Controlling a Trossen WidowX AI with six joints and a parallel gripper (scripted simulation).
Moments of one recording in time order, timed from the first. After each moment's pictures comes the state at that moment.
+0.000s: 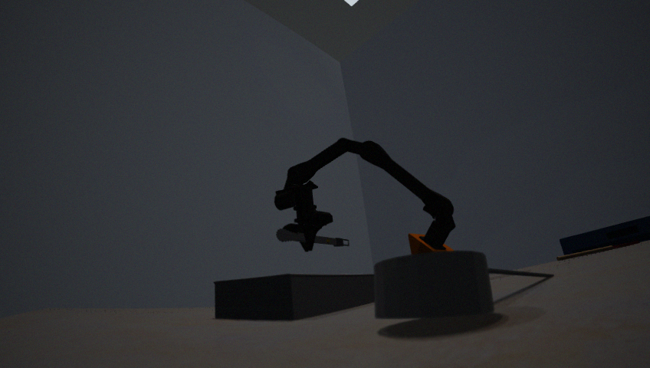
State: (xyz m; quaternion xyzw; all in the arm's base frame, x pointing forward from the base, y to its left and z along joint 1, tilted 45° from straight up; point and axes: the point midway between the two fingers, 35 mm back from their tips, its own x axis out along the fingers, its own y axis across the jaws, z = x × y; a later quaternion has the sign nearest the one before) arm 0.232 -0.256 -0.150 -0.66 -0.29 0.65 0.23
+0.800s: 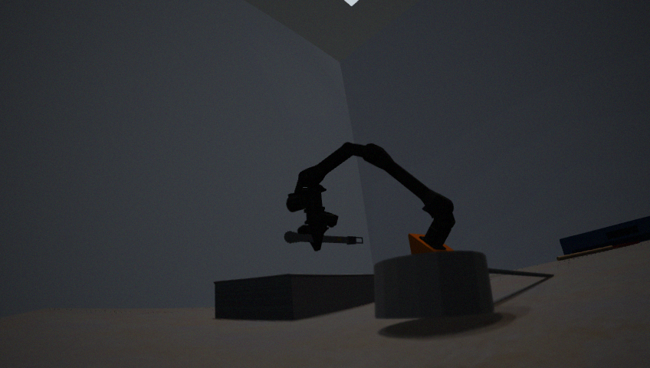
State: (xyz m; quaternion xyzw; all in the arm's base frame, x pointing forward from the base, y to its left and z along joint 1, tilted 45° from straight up) arm 0.176 -0.283 -0.163 -0.63 -0.20 0.69 0.31
